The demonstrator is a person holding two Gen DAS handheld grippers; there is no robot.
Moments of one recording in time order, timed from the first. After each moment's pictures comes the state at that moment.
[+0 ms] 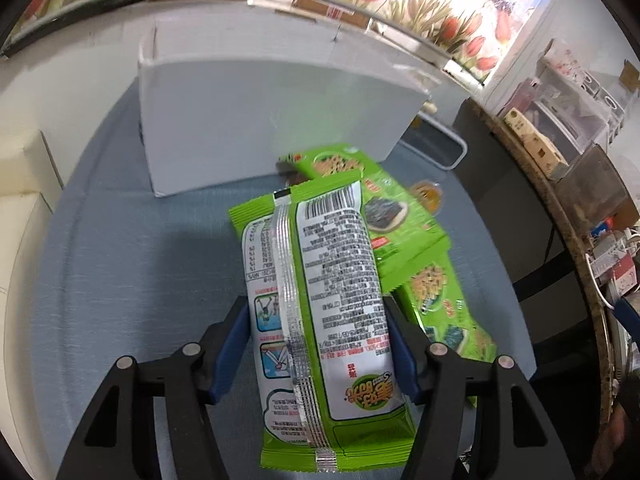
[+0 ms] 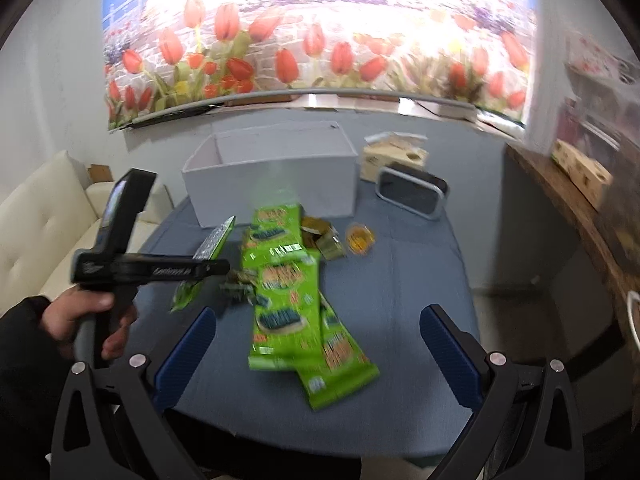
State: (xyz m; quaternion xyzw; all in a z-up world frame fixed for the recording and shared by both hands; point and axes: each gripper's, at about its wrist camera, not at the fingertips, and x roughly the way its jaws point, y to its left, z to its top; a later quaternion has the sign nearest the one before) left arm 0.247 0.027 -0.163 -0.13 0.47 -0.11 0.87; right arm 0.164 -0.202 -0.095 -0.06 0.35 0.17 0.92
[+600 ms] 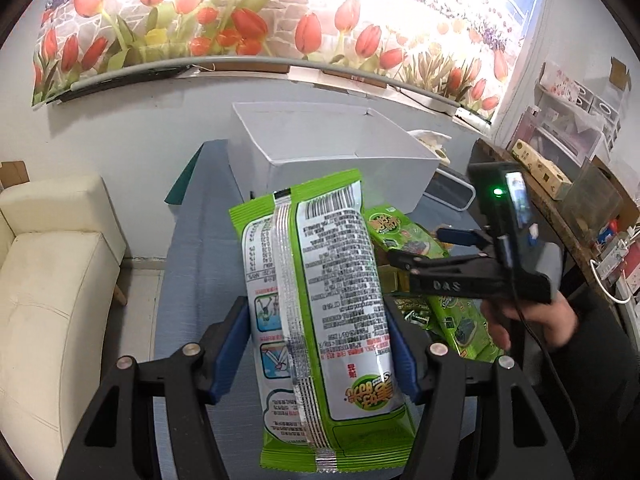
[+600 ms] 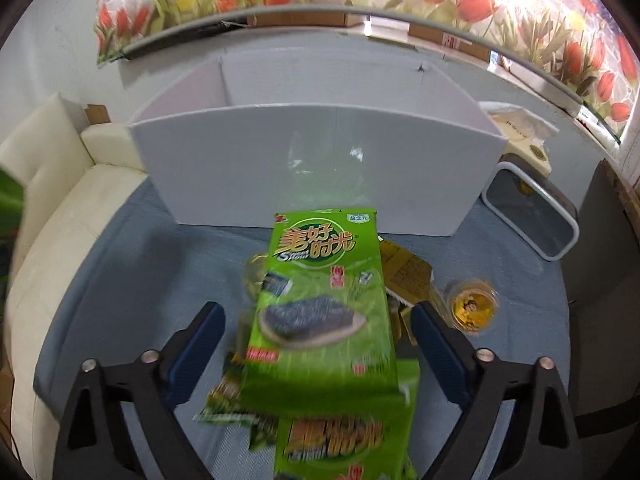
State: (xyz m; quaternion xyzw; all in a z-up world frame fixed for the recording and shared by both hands) left arm 0.177 0.105 -0.093 -0.09 0.40 -0.06 0.91; right arm 0.331 -0.086 -0.188 -0.11 0.44 0.20 0.87
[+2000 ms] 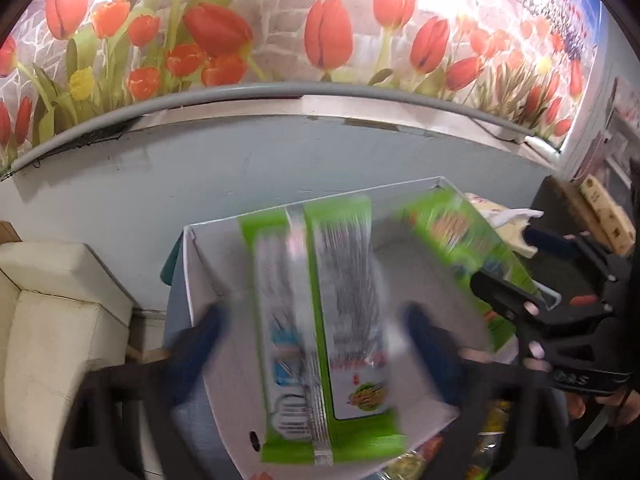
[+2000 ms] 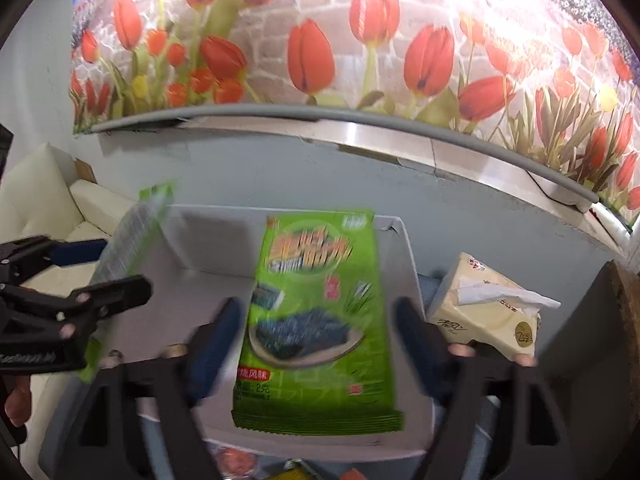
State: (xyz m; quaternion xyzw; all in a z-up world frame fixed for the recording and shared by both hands) left arm 0.453 0.093 -0.084 -0.06 0.43 0.00 0.90; right arm 0.489 -0.081 -0.100 -0.12 0.35 0.20 0.91
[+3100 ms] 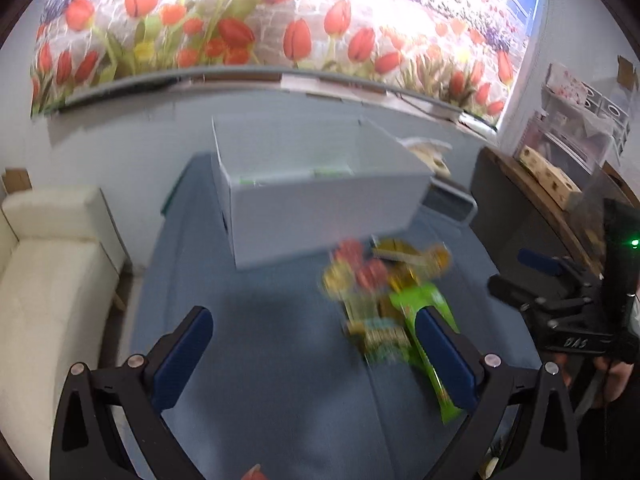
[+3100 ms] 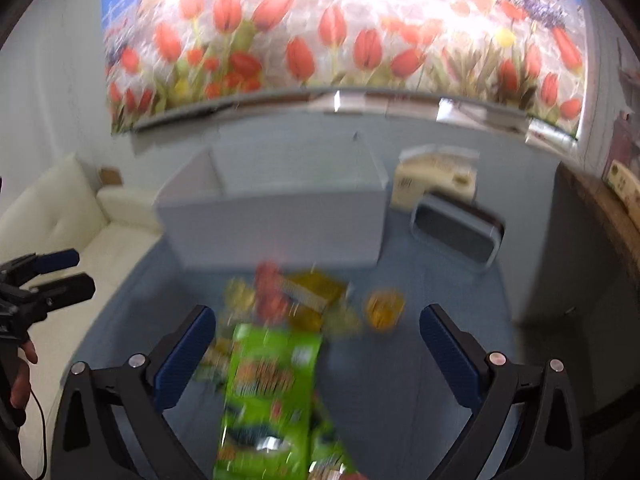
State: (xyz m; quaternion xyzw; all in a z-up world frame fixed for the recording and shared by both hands) left arm 0.195 0.042 -0.098 -0.09 0.39 -0.04 0.92; right arm 0.260 -0.175 -0.136 -0.04 0.35 0.22 0.91
